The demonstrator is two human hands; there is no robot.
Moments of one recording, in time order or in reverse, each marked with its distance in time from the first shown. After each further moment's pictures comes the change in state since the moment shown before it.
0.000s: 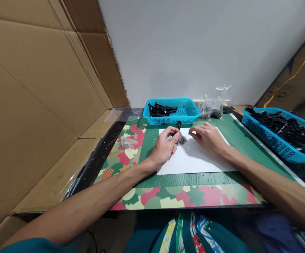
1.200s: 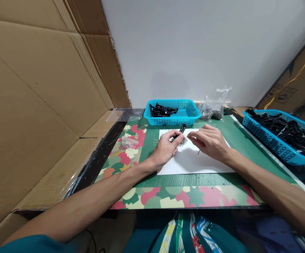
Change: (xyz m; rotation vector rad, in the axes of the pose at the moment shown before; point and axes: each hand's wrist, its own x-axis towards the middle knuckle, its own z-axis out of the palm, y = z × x) left_hand -0.005 0.010 0.004 -0.039 -0.099 -0.016; right_hand -0.003 -0.017 -0.014 -0.026 0.183 -0.242
